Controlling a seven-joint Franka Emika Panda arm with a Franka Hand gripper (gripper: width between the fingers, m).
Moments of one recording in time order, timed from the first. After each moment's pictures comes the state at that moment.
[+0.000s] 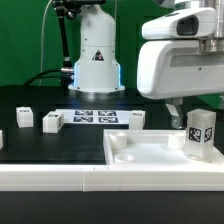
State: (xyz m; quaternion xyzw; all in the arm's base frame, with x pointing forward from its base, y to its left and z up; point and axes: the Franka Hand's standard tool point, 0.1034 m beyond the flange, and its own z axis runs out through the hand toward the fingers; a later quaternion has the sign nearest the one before) arm 0.624 0.118 0.084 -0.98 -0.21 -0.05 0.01
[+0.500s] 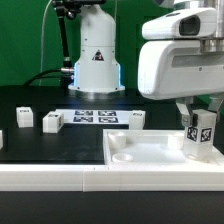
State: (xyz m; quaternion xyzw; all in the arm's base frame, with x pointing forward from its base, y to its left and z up) arm 0.624 0.117 0.084 -0.98 -0.20 -0.05 0.01
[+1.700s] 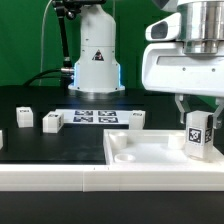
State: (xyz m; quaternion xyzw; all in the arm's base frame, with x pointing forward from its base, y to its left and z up) arm 0.622 0.118 0.081 -0.90 0.42 -0.05 0.03
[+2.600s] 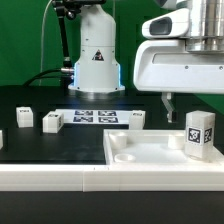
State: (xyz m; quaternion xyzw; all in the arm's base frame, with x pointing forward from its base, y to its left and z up) arm 0.625 0.117 0.085 -0.99 0.15 -0.06 0.02
